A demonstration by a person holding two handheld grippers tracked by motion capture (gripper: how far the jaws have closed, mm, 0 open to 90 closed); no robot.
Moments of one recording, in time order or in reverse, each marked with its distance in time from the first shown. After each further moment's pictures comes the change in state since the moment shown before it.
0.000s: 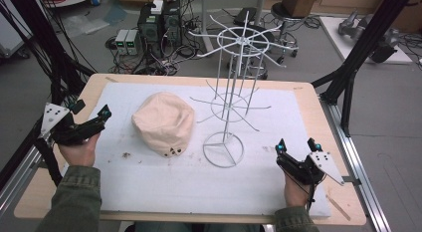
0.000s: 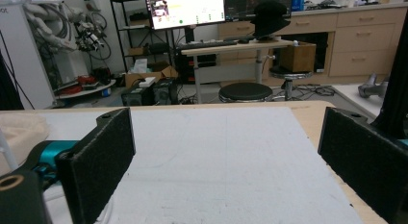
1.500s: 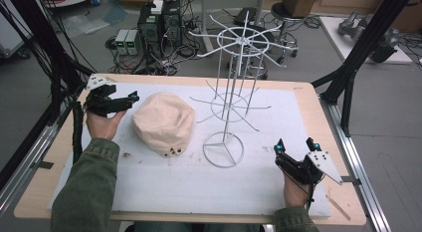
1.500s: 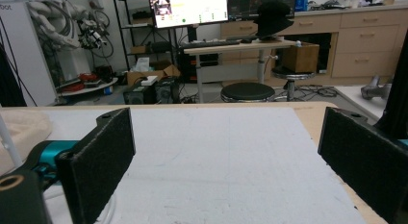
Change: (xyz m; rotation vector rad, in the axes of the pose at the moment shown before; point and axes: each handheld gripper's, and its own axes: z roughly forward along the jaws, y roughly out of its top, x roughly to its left) left arm -0.019 0.014 0.100 0.298 -0.094 0.037; right arm 0.002 0.000 0.001 -0.002 0.012 -0.019
